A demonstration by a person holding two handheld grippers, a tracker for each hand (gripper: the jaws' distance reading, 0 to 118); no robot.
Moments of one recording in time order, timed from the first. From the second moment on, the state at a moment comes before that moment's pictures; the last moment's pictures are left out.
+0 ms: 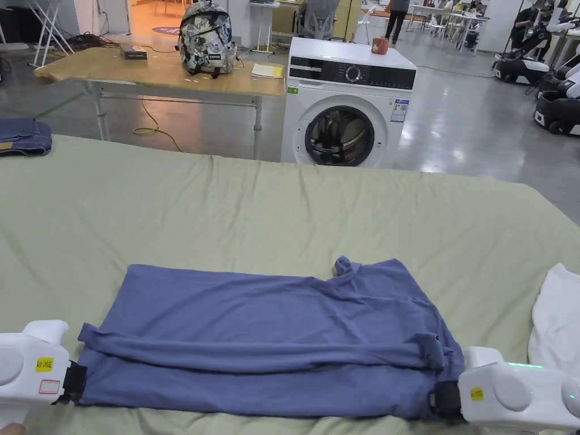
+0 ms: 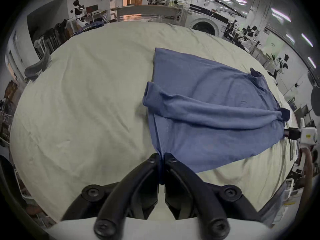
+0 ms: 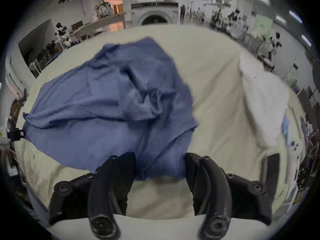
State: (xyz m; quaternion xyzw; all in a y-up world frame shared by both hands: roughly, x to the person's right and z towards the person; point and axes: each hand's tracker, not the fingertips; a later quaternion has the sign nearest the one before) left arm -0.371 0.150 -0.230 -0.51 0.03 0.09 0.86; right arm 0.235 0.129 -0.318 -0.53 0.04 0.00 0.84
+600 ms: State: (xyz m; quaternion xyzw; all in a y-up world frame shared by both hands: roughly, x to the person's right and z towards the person) left arm -0.379 0.188 -0.215 -0.46 0.01 0.10 0.88; right arm 0.213 0.194 -0.290 -0.49 0.06 0.05 0.87
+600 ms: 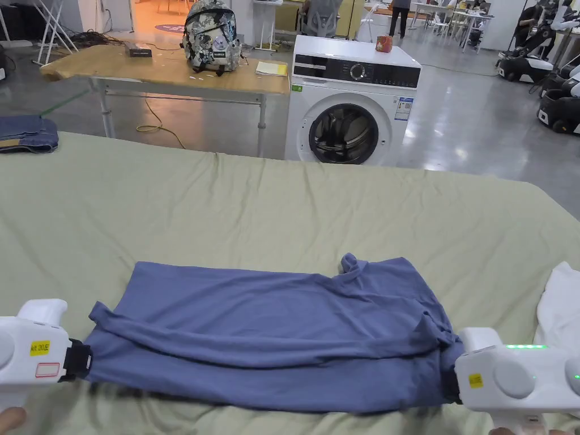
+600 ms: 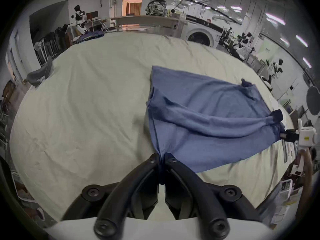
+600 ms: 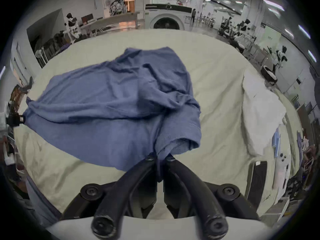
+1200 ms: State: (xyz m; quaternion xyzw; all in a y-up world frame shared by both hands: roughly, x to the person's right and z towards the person) left arm -0.384 0.171 -0.085 -0.46 0.01 0.14 0.88; right arm 0.225 0.196 -0.156 -0.51 0.08 0.05 0.86
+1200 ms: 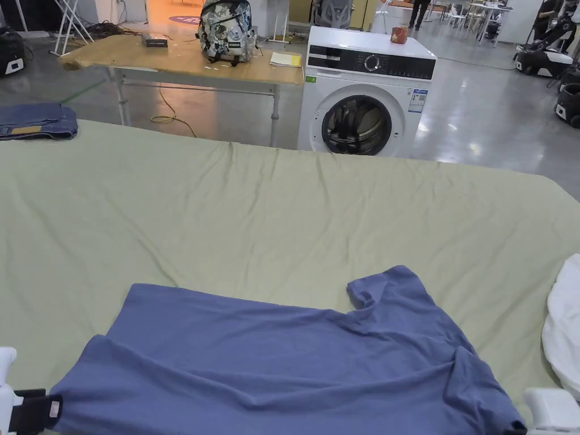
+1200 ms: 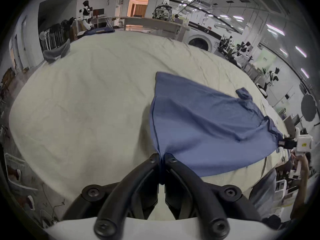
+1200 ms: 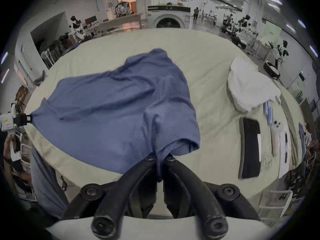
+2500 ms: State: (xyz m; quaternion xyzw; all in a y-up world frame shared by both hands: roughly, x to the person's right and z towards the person) left arm -0.302 0.233 -0.192 -0.28 0.02 0.04 0.96; right arm 0.092 0.223 -0.204 -0.25 0.08 0.02 0.96
